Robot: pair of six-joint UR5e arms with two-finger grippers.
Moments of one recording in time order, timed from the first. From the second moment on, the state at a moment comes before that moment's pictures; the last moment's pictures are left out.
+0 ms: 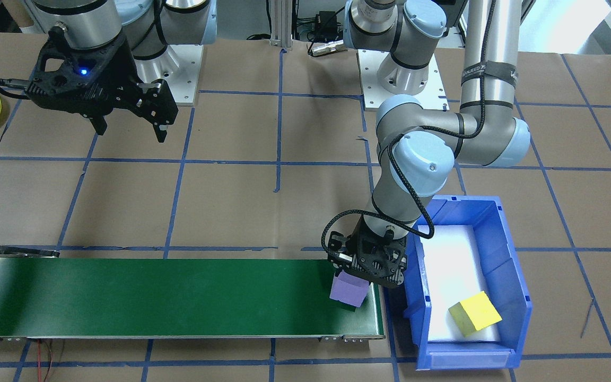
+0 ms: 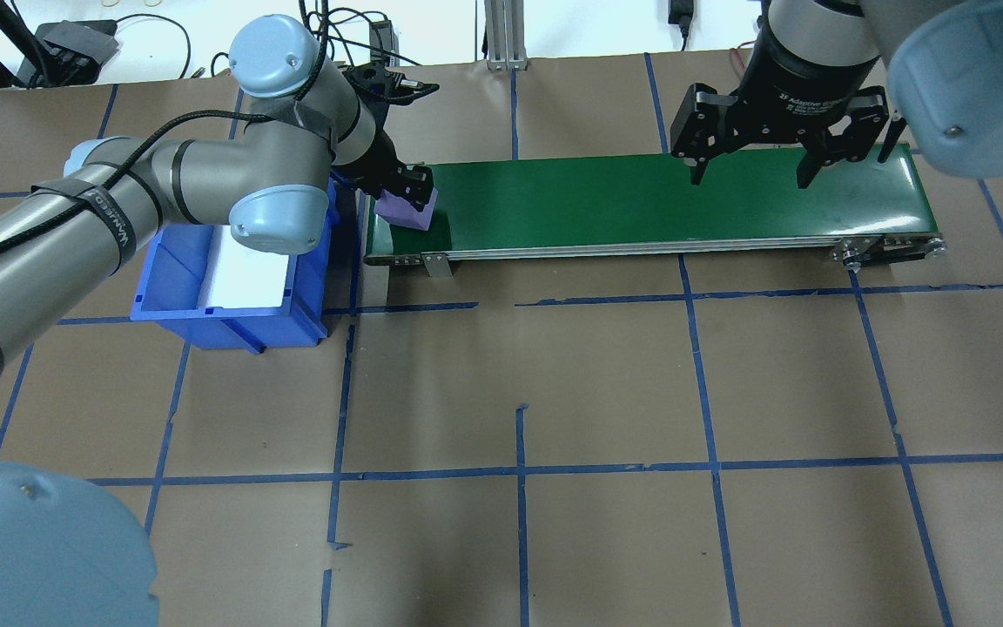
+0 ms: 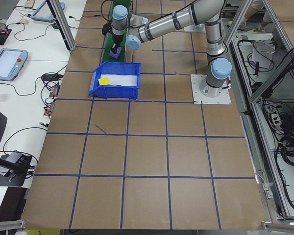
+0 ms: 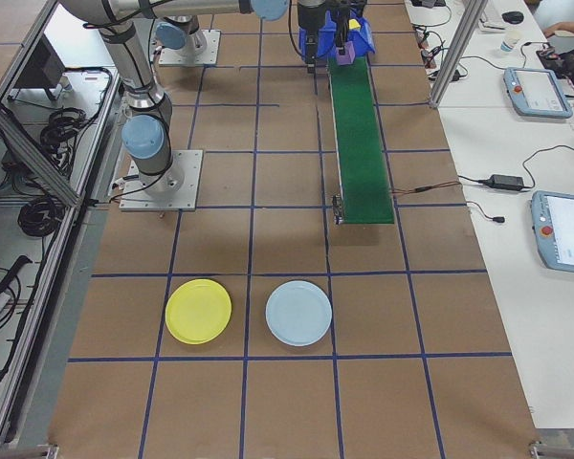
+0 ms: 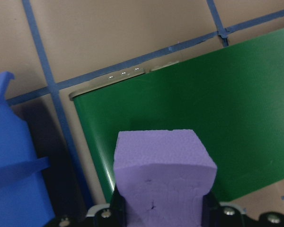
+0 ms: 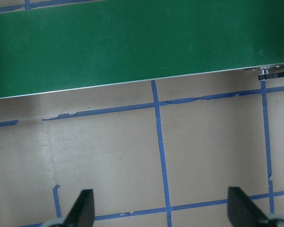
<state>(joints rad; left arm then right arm) -1.67 -2.00 -1.66 -0.83 1.45 0.18 1.63 -1.57 1.55 -1.63 -1.60 0.17</state>
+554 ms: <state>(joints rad) -1.63 -1.87 -1.59 -0.94 1.50 0.16 1.63 -1.57 1.54 -1.63 -1.62 0.17</state>
